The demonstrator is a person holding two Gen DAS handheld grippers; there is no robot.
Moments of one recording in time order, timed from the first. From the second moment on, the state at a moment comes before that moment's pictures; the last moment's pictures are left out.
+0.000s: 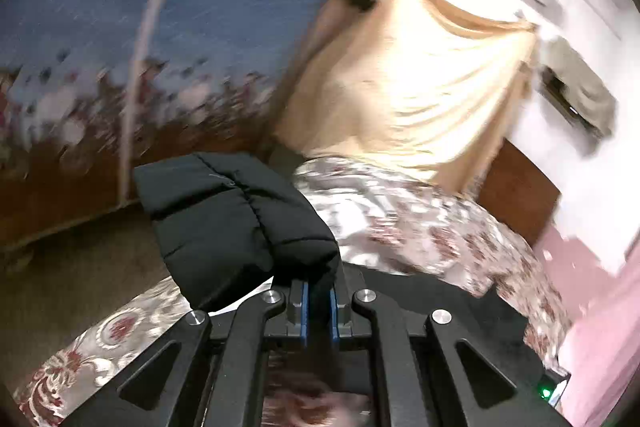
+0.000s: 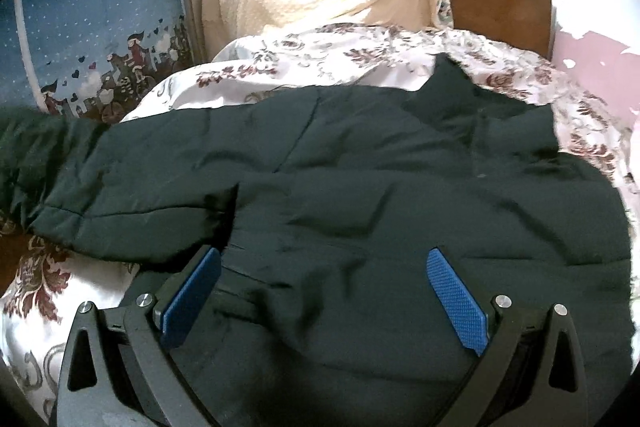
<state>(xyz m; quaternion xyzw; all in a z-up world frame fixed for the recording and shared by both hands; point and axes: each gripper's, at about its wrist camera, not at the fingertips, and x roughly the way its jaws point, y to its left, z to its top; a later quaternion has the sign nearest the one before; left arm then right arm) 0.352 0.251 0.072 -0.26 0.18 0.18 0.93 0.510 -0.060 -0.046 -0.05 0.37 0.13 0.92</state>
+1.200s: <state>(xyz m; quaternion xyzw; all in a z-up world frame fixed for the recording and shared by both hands) 0.463 -0.116 -0.013 -0.04 0.34 -0.08 0.94 0.460 -0.353 -0.044 0.03 0.37 0.01 0.93</state>
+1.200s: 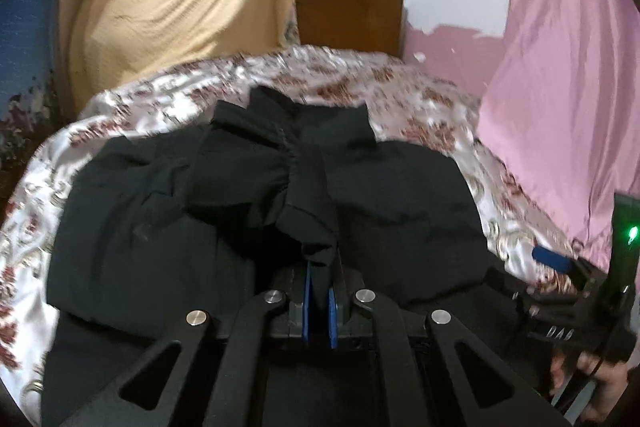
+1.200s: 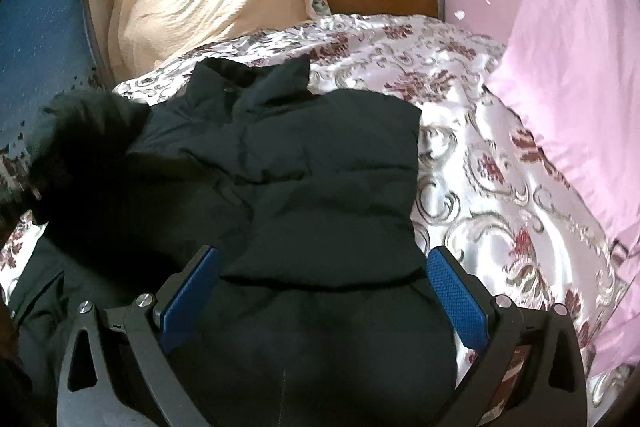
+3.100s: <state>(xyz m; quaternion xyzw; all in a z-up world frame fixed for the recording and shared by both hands) 0.567 0.047 -0.047 -0.03 0.41 0.01 0.91 0.547 -0.310 -0.022 -0.06 0.36 -0.05 0.93</state>
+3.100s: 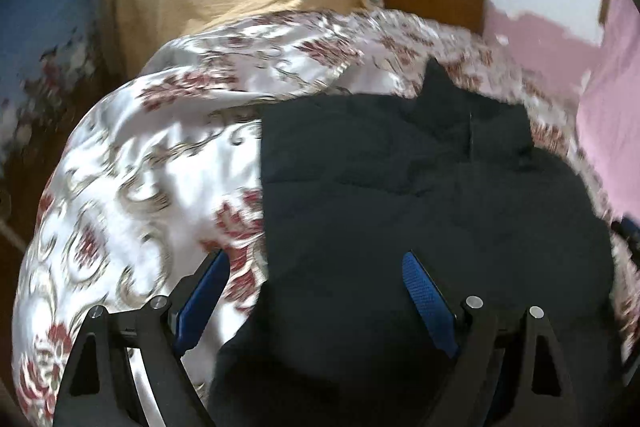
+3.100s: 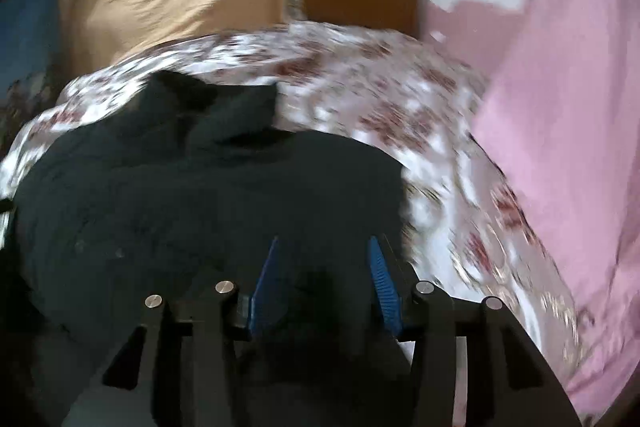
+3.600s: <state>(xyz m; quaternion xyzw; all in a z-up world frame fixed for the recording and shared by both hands) 0.581 0.050 -0.105 -0.09 0.43 -0.03 0.90 0.584 -0.303 -0.100 0.00 0.42 0.10 0.90</state>
